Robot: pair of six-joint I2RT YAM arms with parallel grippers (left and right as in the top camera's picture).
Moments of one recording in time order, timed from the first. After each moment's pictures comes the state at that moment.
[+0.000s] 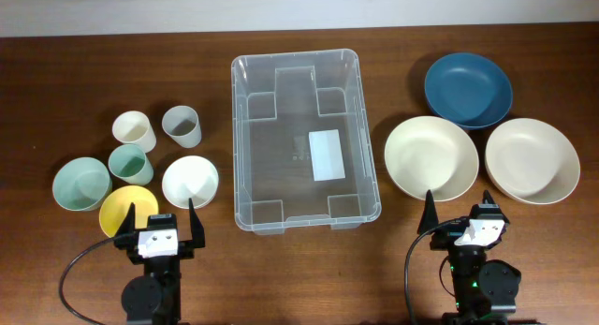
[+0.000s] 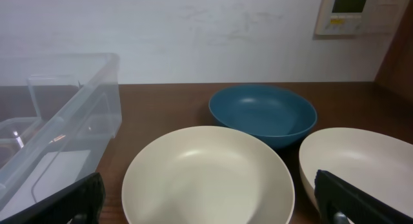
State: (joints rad) left arm 0.02 0.01 0.01 -0.07 -0.11 0.16; right arm -0.04 0.01 0.01 -0.07 0.01 0.00
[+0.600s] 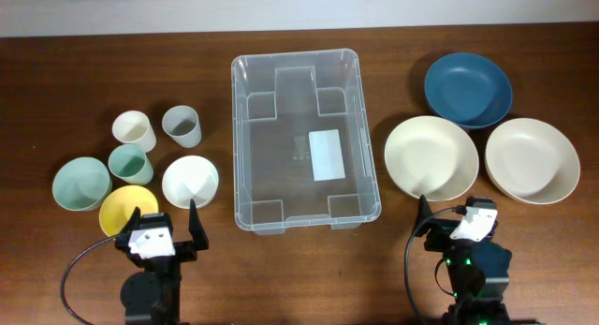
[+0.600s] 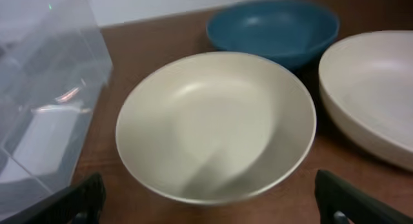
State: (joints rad) left arm 0.02 0.05 0.07 -0.20 -0.09 -0.01; right arm -0.04 0.33 0.06 -0.09 0.01 0.14
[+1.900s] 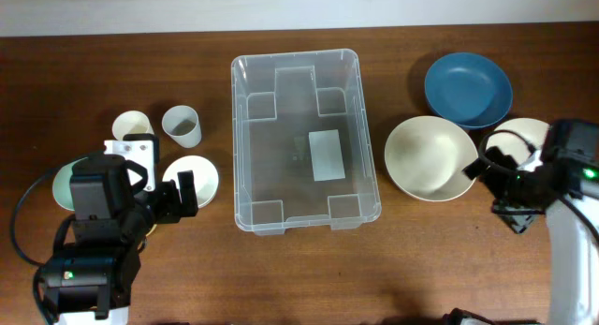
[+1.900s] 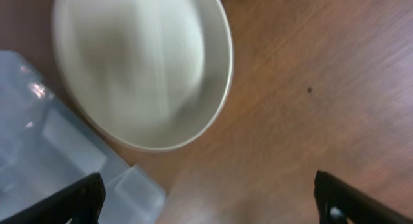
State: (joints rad) left arm 0.02 0.91 1.06 -0.92 0.04 -0.02; right arm -0.39 1.31 1.10 -1.10 -0.25 0.52
